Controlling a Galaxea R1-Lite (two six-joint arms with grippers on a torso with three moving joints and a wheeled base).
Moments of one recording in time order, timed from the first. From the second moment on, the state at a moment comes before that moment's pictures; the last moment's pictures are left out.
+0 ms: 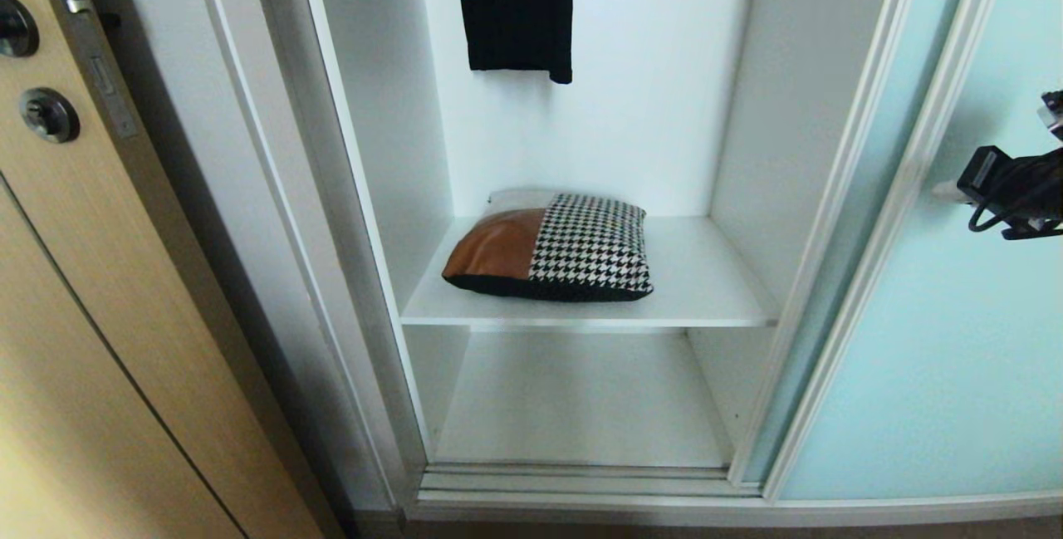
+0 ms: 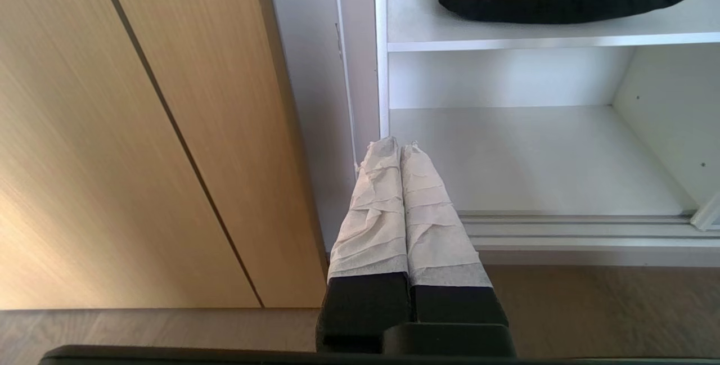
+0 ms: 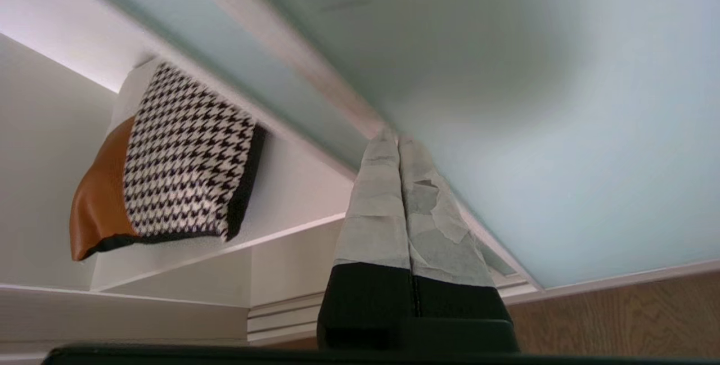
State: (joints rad) left arm 0.00 0.00 -0.01 0.03 -0.02 0.05; right arm -0.38 1.96 -1.64 0.04 0.37 0.40
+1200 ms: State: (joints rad) left arm 0.00 0.00 -0.01 0.03 -0.02 0.06; right arm -0.30 2.01 -1.66 0.03 0.36 0.41
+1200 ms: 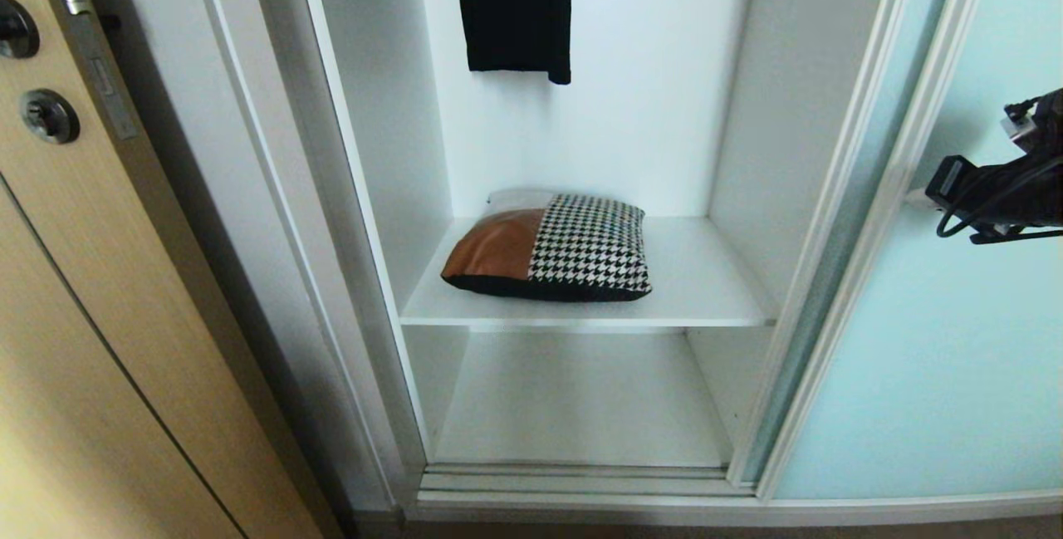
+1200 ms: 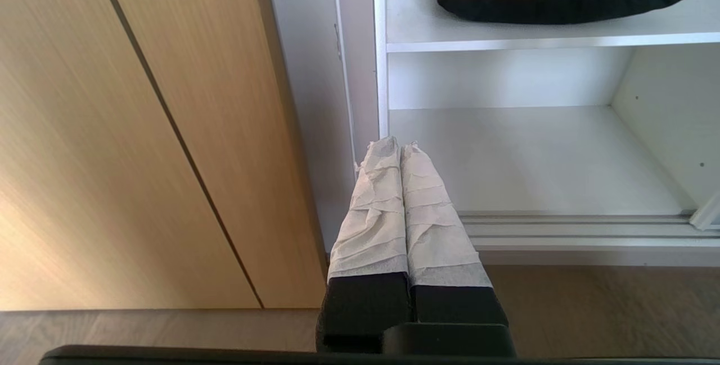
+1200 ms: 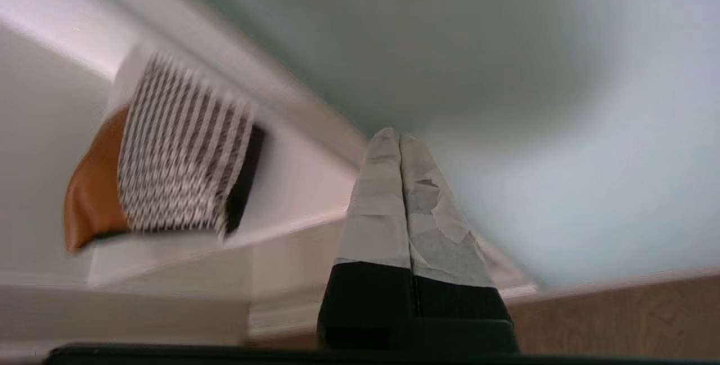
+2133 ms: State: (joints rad) left arm 0.00 0.00 -0.01 0.03 -0.02 0.06; right arm -0.07 1.67 -1.35 0.03 0.36 0.37
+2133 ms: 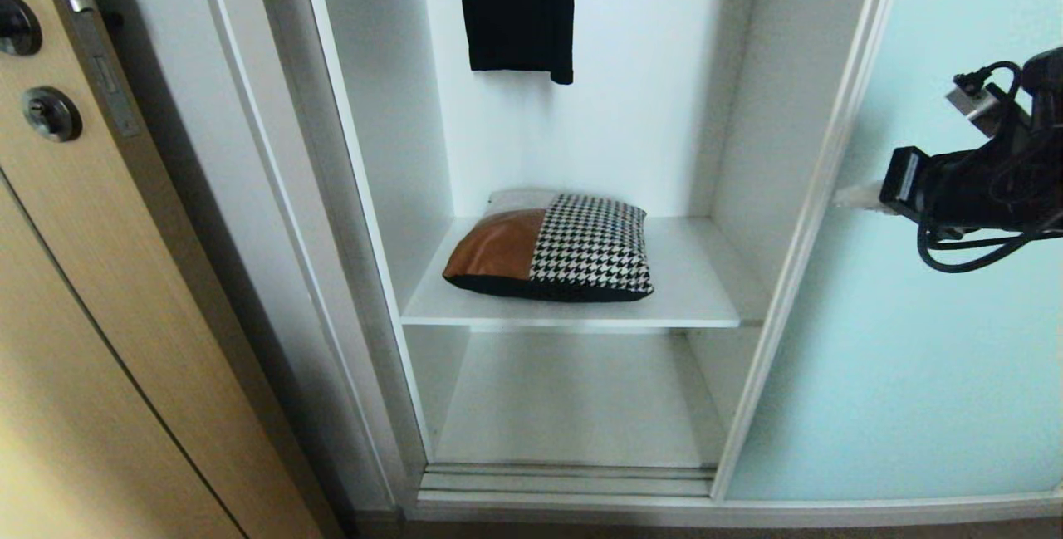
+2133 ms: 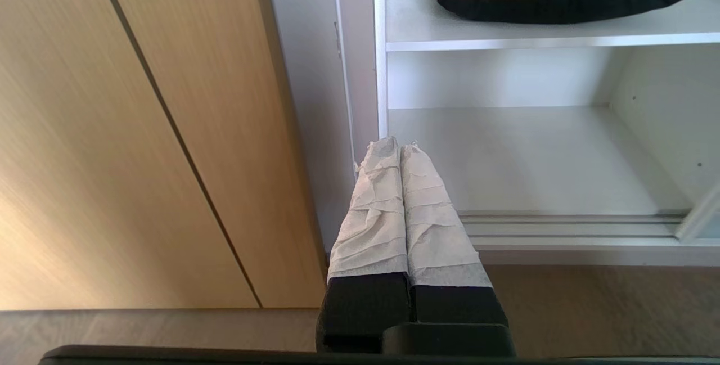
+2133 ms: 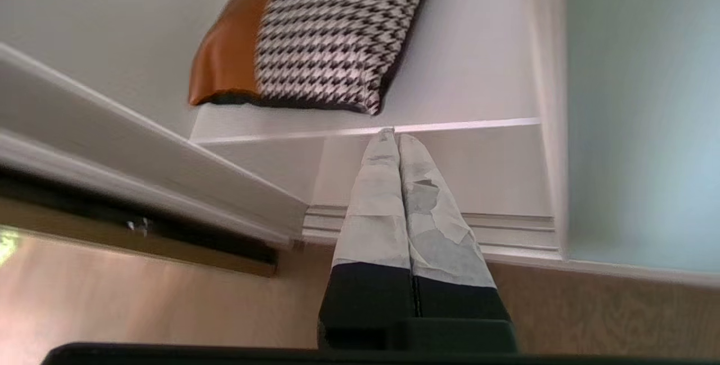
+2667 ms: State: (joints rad) left arm 0.00 0.00 -0.01 0.03 -0.02 0.06; right arm -0.06 1.66 -1.27 -0.27 0.20 0.24
